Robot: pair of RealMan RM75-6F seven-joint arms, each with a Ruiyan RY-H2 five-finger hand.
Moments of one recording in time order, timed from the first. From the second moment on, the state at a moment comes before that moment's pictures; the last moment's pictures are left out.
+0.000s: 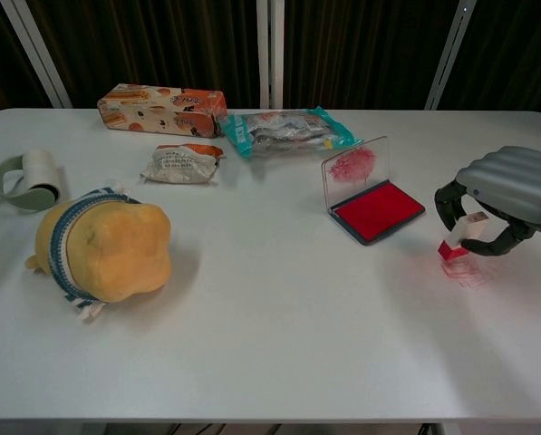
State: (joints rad) left arm -0.13 -1.06 -0.03 -1.59 1.54 1.47 -0.12; right arm 0.57 -1.49 -0.03 -1.36 -1.39 1.03 -0.37
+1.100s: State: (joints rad) left arm -0.12 -1.05 -0.03 -1.59 1.54 1.47 -0.13; right arm 0.55 -1.47 -0.04 -1.37 -1.39 0.97 -0.41
